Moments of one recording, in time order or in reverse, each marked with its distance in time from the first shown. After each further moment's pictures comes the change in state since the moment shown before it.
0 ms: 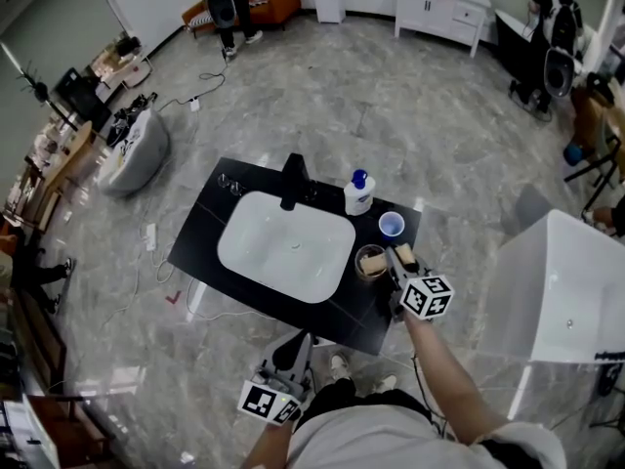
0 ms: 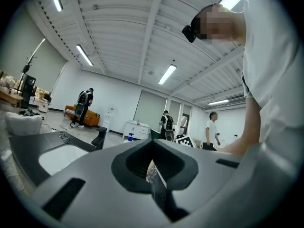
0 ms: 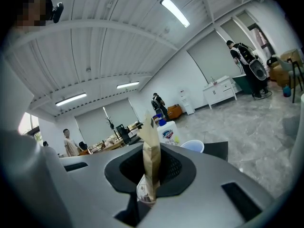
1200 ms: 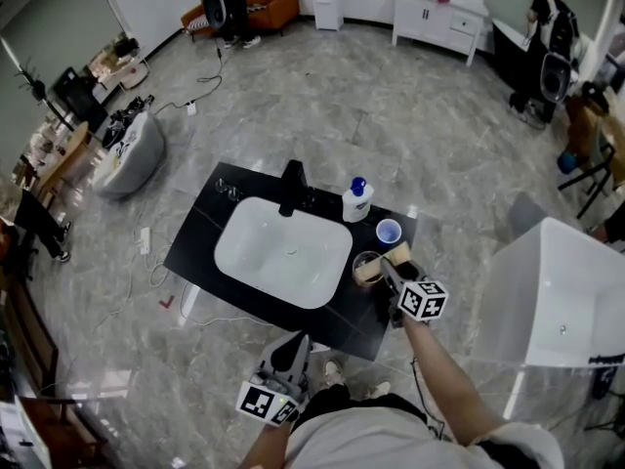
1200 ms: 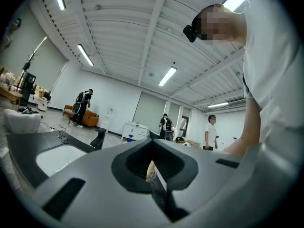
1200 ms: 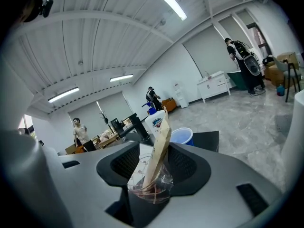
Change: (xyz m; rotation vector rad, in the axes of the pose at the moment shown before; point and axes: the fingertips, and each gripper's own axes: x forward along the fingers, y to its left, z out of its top) left arm 0.003 0.008 0.002 -0.016 -0.023 -0.013; right arm 0.004 -0.029 -0.033 0.016 0.091 -0.072
